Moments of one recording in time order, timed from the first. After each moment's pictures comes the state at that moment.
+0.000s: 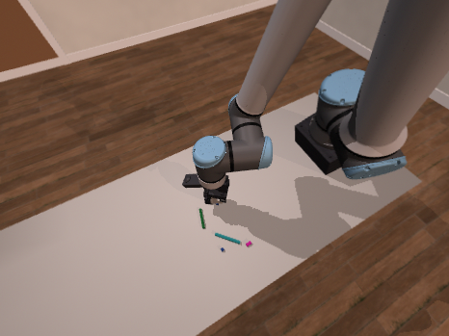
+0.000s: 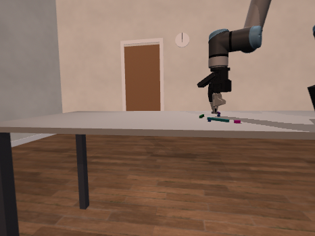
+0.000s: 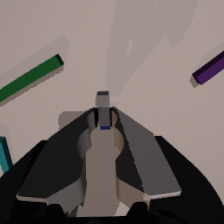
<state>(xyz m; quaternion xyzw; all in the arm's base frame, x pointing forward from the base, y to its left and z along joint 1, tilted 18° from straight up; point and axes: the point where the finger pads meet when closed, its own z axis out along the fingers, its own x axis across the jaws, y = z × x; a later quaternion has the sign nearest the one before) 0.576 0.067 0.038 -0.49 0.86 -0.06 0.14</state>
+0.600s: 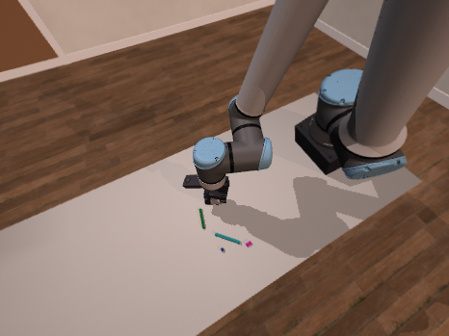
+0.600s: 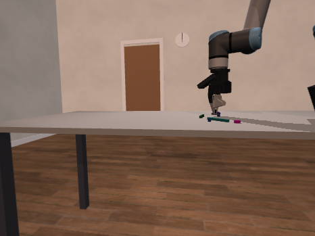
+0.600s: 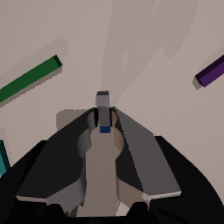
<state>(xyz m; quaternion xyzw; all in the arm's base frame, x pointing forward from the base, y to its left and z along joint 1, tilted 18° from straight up) 0.578 0.067 0.032 -0.49 0.86 -0.06 0.14</state>
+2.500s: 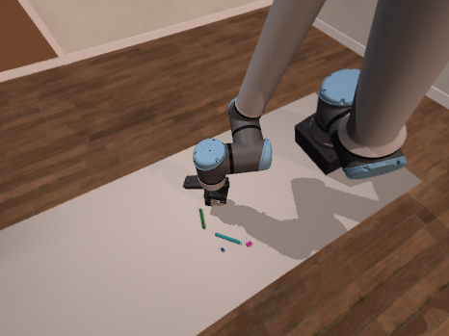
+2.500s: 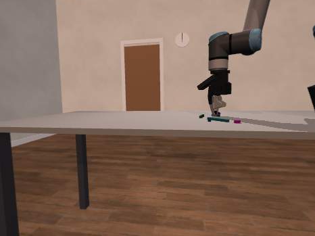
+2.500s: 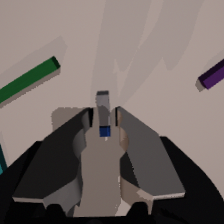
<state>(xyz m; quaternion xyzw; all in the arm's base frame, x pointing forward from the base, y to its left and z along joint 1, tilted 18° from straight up) 0.580 0.068 0.026 -0.49 0.86 -0.06 0.14</state>
